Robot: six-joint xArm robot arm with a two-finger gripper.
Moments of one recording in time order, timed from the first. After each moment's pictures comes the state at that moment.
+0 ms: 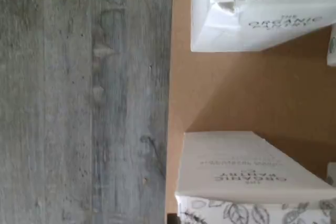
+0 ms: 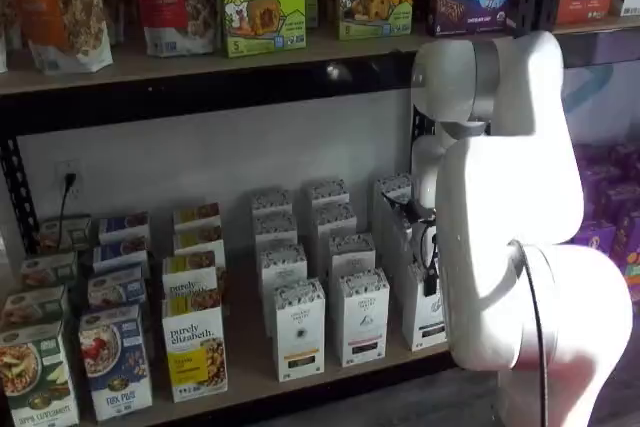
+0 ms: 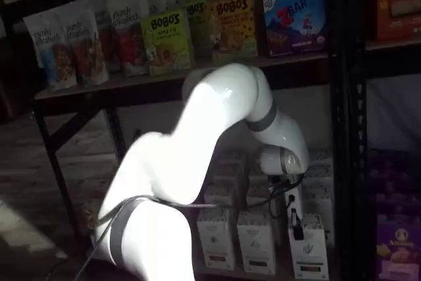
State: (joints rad) arm -0.30 1.07 -1.59 -0.17 0.52 -1.71
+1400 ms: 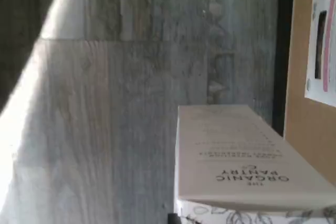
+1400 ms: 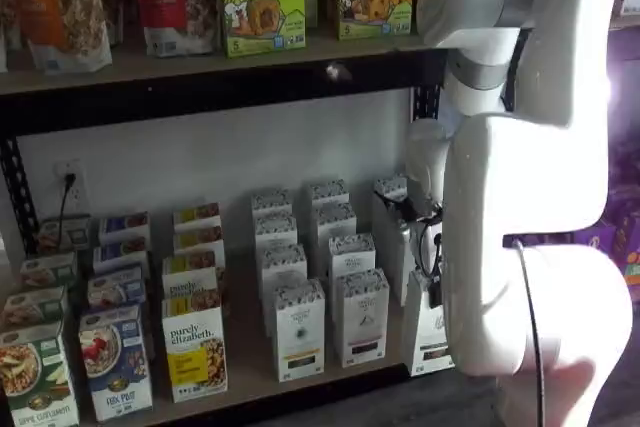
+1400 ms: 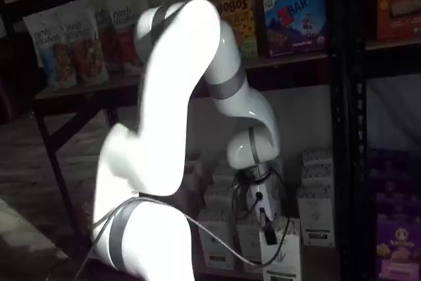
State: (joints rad) arm -0.23 0.51 -0.87 -0.40 0.41 -1.42
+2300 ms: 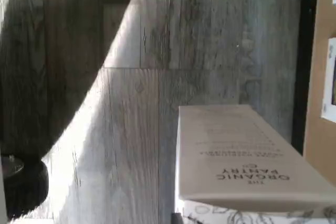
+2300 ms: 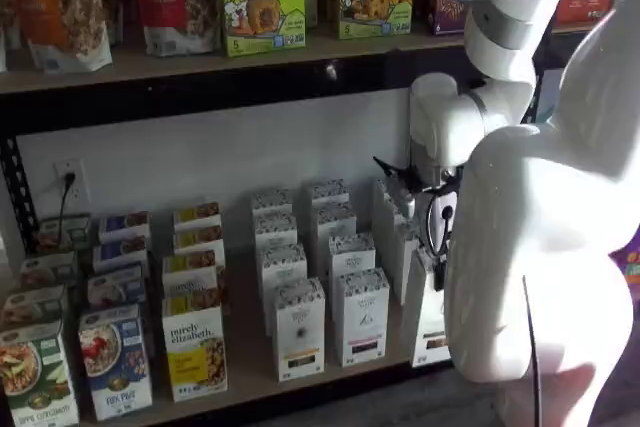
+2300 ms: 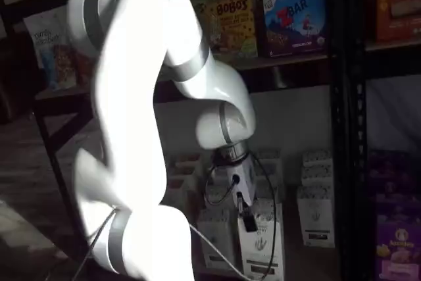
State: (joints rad) arm -0.16 0.01 -0.53 -0.28 0.54 -1.48
